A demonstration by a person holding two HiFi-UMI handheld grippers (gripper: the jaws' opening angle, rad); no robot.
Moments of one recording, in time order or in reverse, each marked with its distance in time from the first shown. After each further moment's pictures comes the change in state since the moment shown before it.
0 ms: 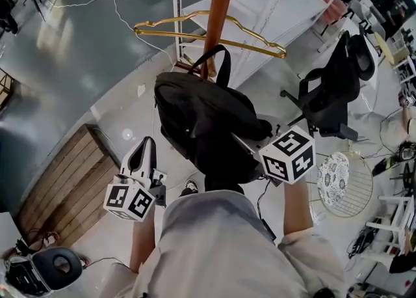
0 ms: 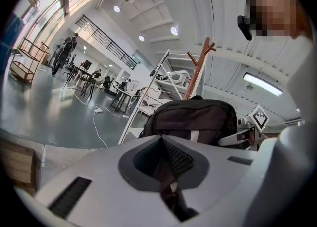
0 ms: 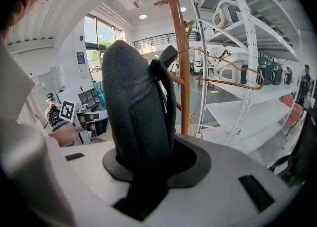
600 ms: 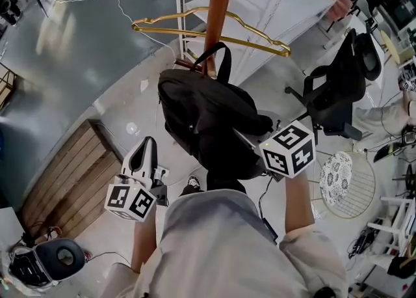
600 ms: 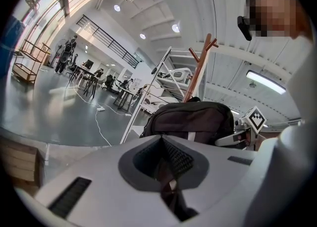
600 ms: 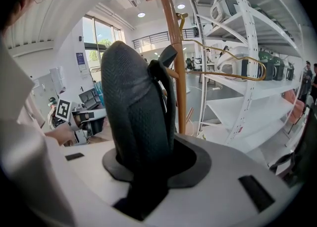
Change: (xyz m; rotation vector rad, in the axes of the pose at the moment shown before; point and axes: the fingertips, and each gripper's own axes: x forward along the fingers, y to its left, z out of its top) left arm 0.005 0.001 -0.007 -0.001 0.025 0.033; right arm 0.015 -0.021 -0.008 0.019 0.022 0.020
